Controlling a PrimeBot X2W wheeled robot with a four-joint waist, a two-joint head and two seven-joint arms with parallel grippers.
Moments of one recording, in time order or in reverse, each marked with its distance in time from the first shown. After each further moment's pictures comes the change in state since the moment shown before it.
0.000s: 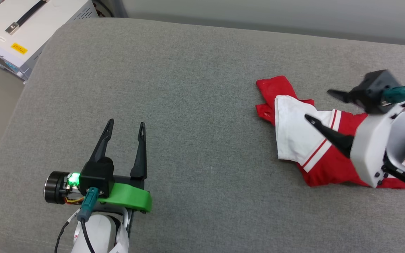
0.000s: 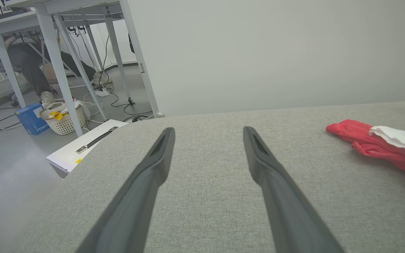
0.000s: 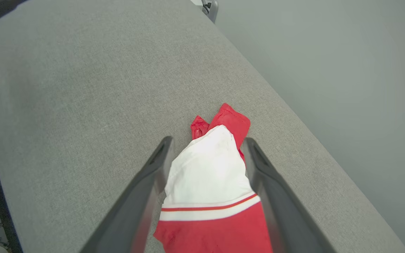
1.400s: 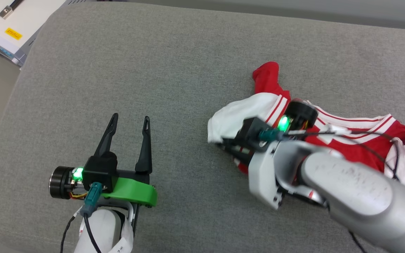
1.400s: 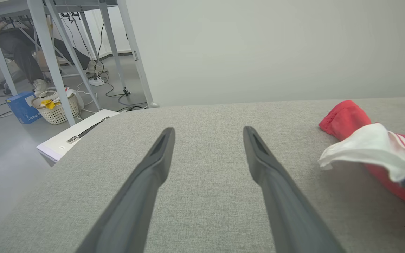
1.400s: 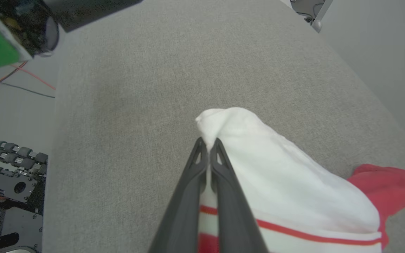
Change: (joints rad) left arm -0.025 -0.022 -0.012 0.002 -0.008 0.010 0.000; right arm -0.299 0.296 0.592 0.425 -0.006 0.000 -0.385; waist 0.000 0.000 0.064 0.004
